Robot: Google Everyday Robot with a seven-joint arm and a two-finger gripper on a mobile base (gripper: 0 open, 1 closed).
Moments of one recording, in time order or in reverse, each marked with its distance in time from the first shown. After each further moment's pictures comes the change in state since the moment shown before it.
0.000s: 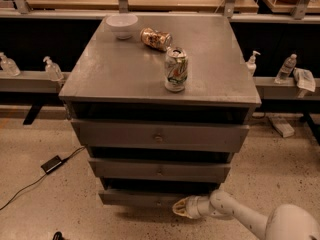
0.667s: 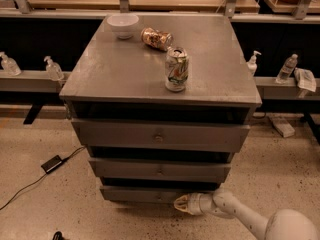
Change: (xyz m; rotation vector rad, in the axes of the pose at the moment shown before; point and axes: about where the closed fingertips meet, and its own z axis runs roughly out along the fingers) arm 0.012 -0.021 -0.003 0.061 -0.029 0.030
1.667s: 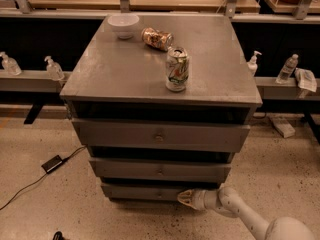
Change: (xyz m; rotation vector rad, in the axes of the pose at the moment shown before) arm 0.017 -0.034 -0.008 0.104 -0.043 0.030
